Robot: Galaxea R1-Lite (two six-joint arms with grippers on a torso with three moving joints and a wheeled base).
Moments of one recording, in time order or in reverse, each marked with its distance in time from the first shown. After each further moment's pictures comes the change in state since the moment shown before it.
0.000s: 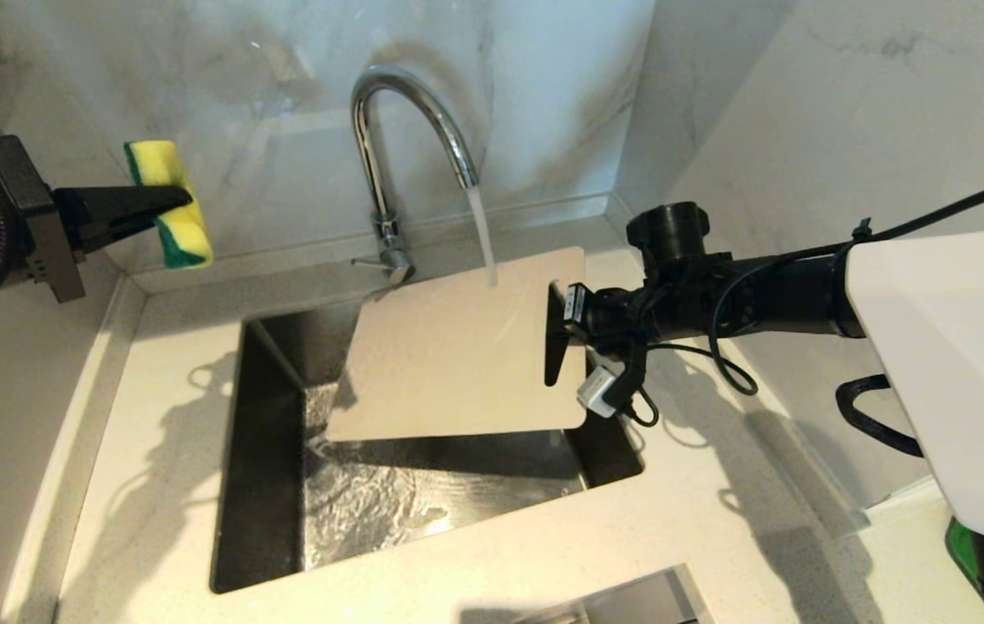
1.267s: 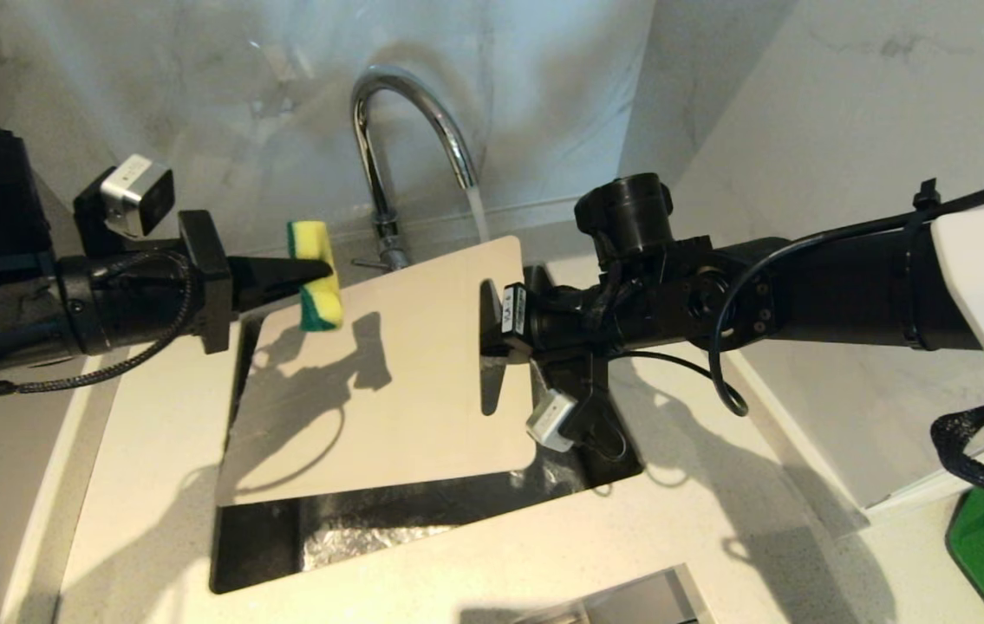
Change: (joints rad) left arm -0.251 0.166 -0.015 0.001 0.078 -0.025; right arm 0.220 -0.196 0.171 0.000 -0.008 0.009
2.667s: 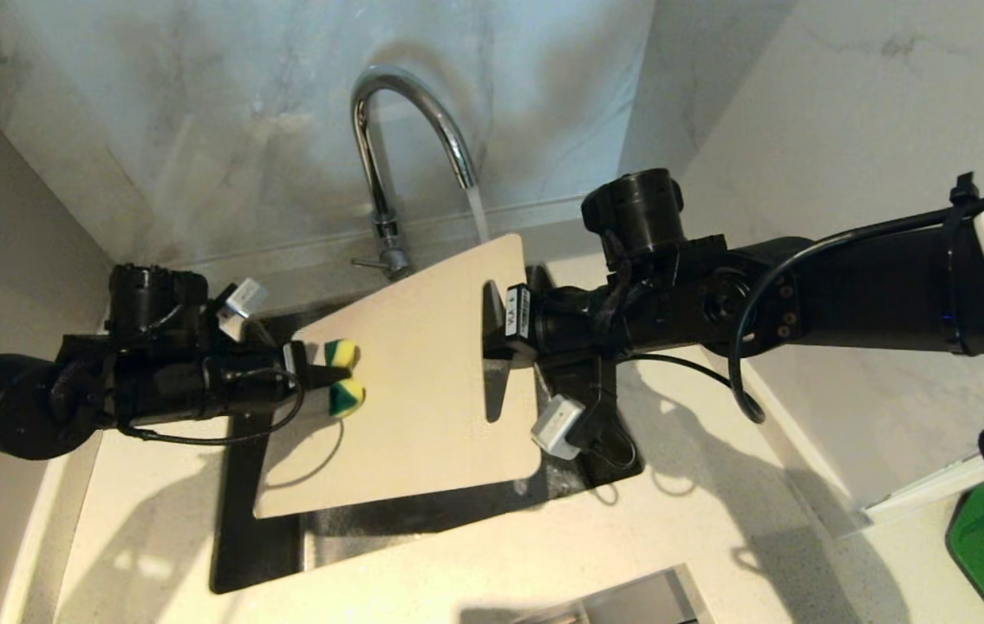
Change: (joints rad) left arm 0.128 0.304 0.046 -0.003 0.050 0.326; right arm 0.011 -0.049 0.060 -0.027 0.002 0.006
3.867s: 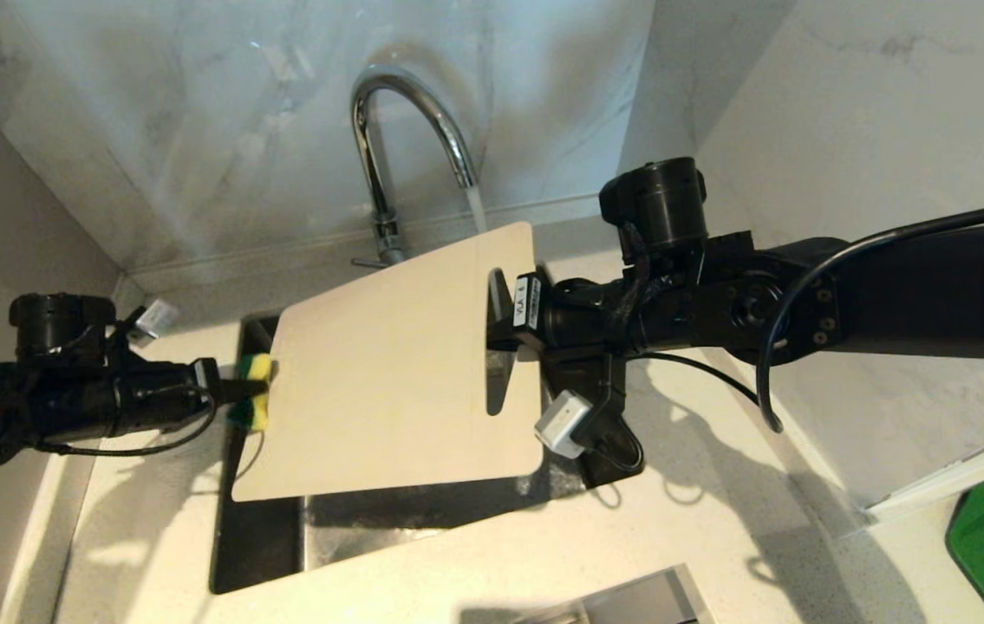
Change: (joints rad) left arm 0.251 0.005 0.072 -0.062 -0.115 0.065; right arm -0.003 -0.053 0.068 -0.064 0.004 0.041
